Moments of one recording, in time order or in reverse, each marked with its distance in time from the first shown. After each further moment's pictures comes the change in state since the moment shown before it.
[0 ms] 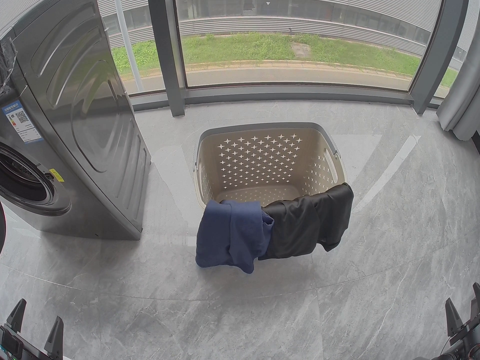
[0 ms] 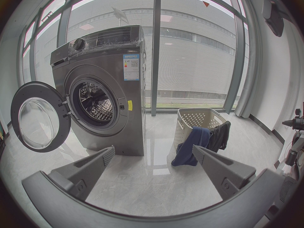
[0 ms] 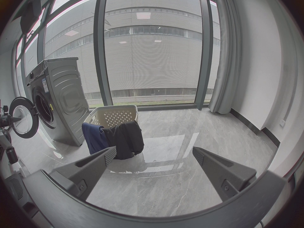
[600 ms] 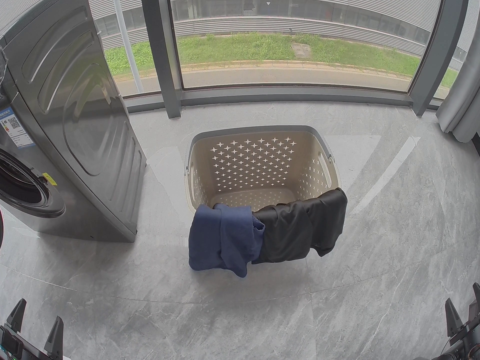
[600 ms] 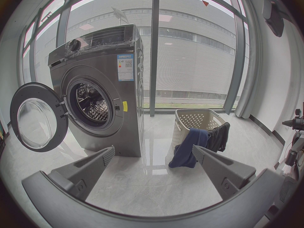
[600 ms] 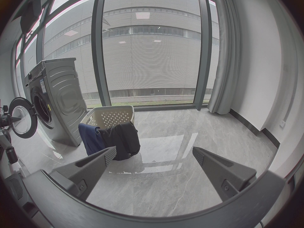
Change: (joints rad) left arm -0.001 0.000 0.000 0.000 0.000 -0.001; right arm 0.000 0.000 0.000 0.000 0.000 0.000
